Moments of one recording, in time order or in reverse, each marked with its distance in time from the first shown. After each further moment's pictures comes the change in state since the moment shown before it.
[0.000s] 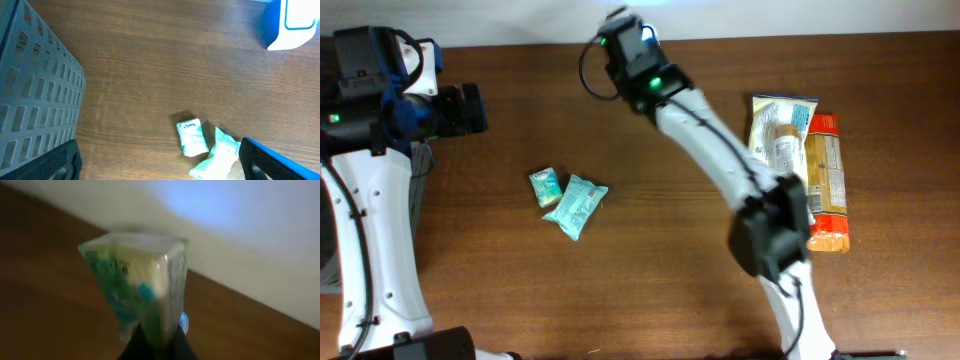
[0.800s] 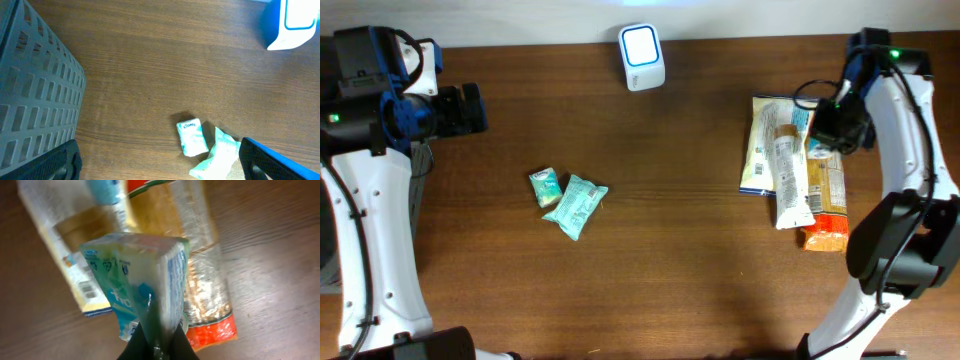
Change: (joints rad) left arm 0.000 0.000 0.000 0.003 -0.001 0.000; right arm -0.721 -0.285 -0.358 -0.717 -0.307 0.344
